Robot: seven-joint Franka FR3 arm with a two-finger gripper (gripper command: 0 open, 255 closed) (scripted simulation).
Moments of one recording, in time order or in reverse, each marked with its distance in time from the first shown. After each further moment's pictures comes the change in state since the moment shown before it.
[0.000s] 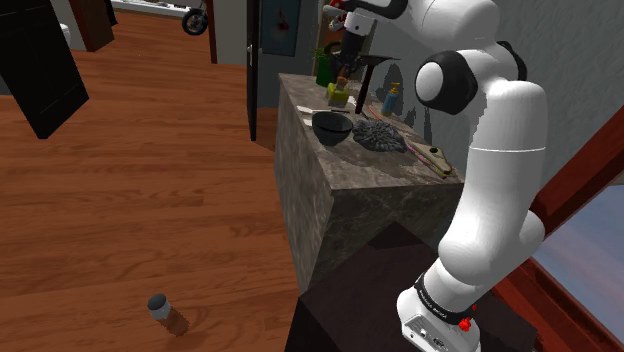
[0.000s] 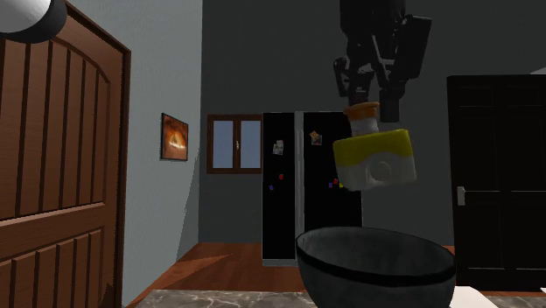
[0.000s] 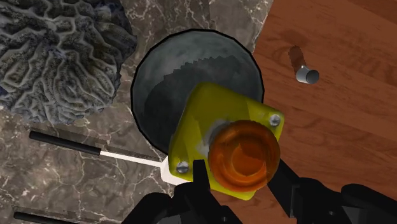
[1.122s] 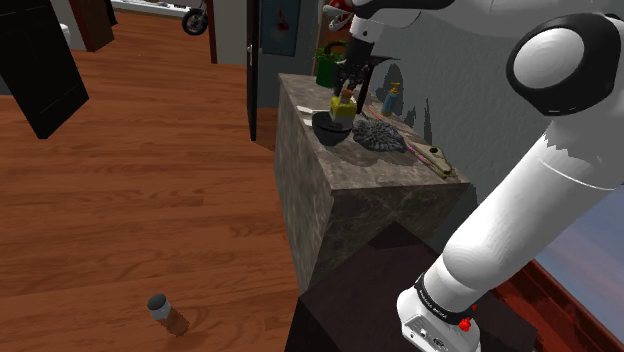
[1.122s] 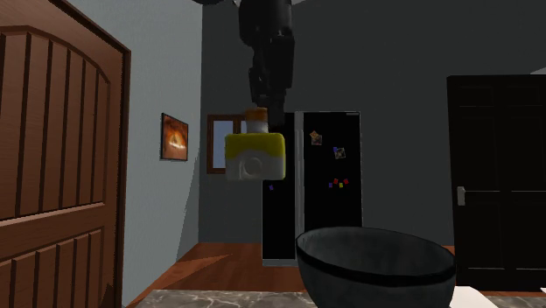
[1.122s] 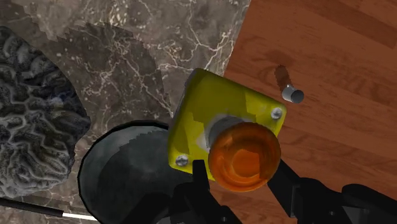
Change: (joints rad) arm 0.119 -0.487 0.042 -0.661 -0.100 0.197 0.118
